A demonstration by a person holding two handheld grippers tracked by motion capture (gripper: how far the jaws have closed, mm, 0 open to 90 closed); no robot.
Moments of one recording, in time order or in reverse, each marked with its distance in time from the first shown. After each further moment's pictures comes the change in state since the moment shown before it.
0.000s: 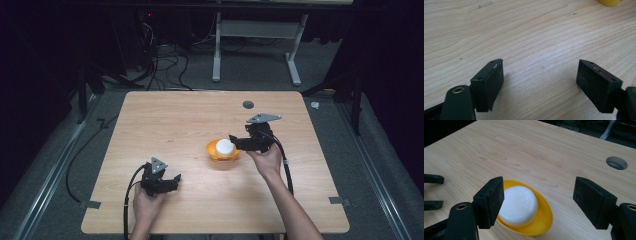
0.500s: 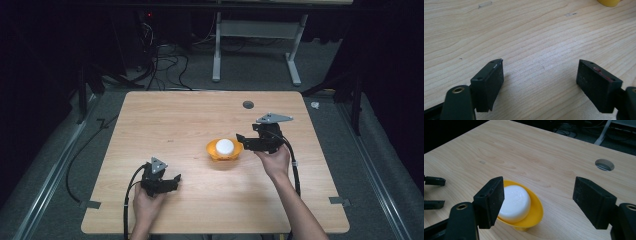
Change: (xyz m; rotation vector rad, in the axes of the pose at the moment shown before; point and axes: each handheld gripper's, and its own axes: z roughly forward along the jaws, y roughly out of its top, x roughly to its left) left arm 0.000 0.000 0.000 -0.001 -0.001 -0.002; right arm -0.010 -0.003 -0.022 -0.040 -0.015 0.008
